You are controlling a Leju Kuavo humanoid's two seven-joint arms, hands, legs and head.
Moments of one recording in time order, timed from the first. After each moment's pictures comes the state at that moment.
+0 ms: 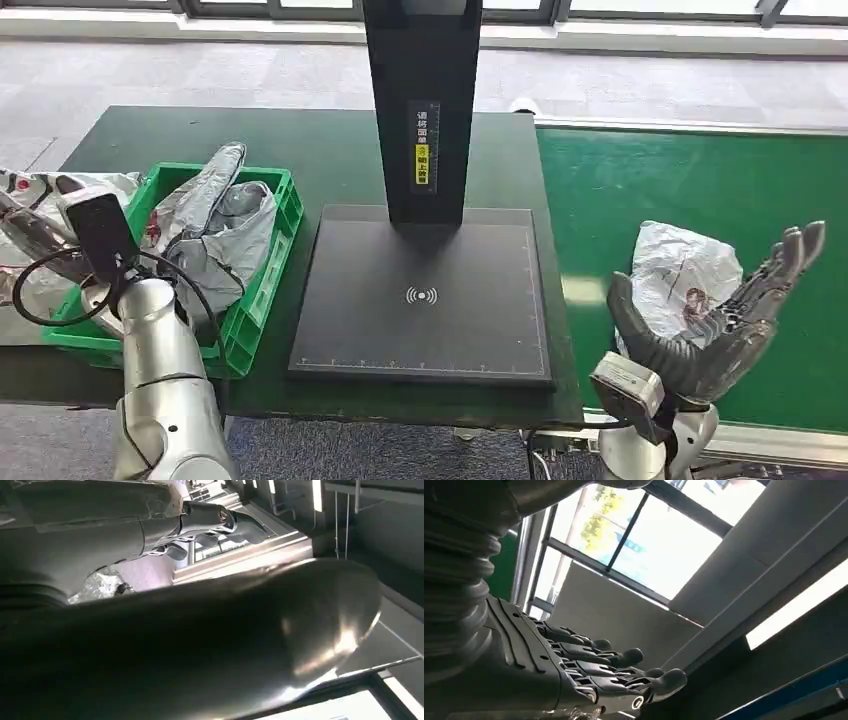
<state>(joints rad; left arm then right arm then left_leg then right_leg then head) -0.62 -0.32 0.63 -1.24 -0.68 0.70 -0.62 0.00 0.32 -0.09 -1.67 0.73 -0.70 -0.70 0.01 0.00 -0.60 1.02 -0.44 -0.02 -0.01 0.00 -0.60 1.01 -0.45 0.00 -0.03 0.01</state>
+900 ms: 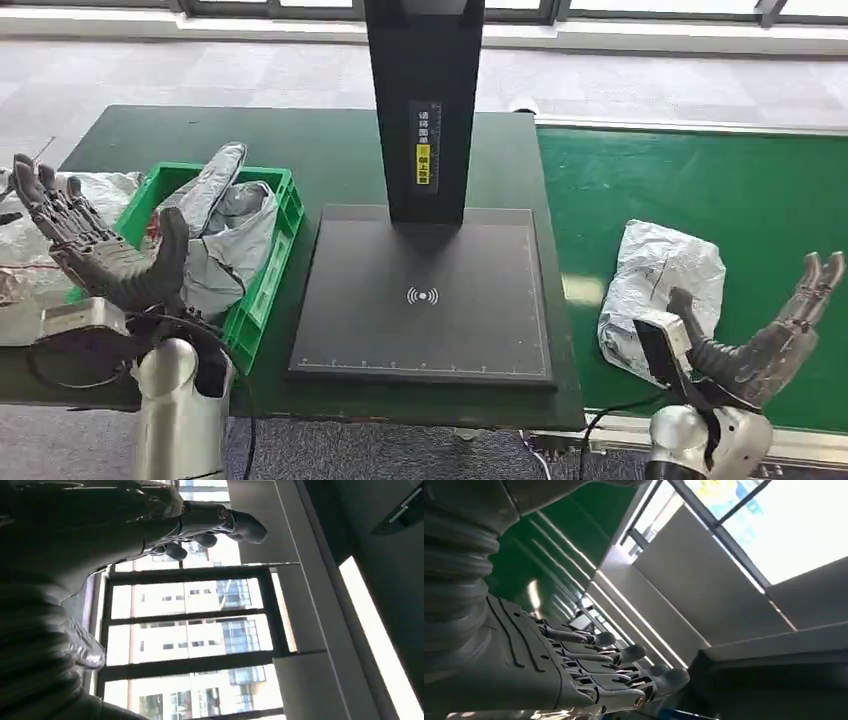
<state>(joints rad) -0.23 -0.30 0.09 -1.68 -0.22 0.40 -0.70 -0.17 0.33 -0.62 -1.35 0.98 -0.70 -0.69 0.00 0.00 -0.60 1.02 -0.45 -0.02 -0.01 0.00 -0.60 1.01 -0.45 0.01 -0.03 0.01</state>
